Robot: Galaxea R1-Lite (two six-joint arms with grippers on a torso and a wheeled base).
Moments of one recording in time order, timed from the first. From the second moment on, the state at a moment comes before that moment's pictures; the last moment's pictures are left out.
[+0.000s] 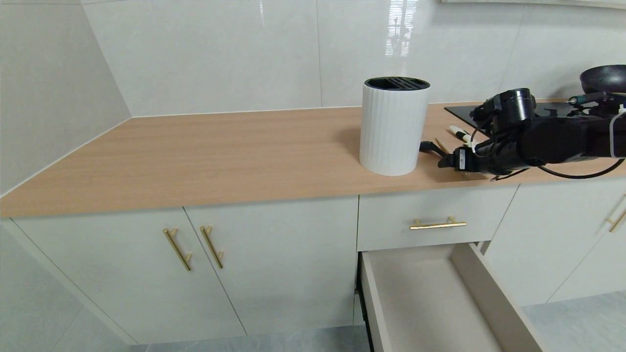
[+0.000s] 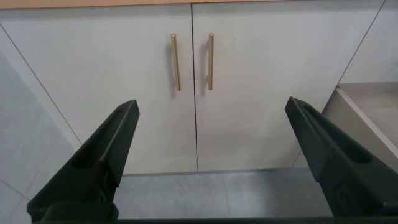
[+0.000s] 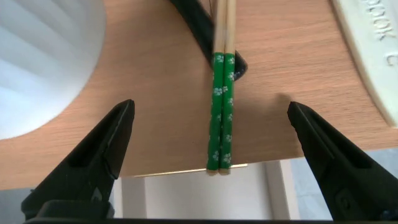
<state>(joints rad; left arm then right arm) 0.00 0.00 0.00 0.00 0.03 -0.01 0.17 2.08 -1.70 0.18 -0.14 0.17</state>
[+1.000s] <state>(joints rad) 0.00 0.00 0.00 0.00 0.03 -0.01 0.19 2.10 -1.68 0.12 -0.20 0.16</state>
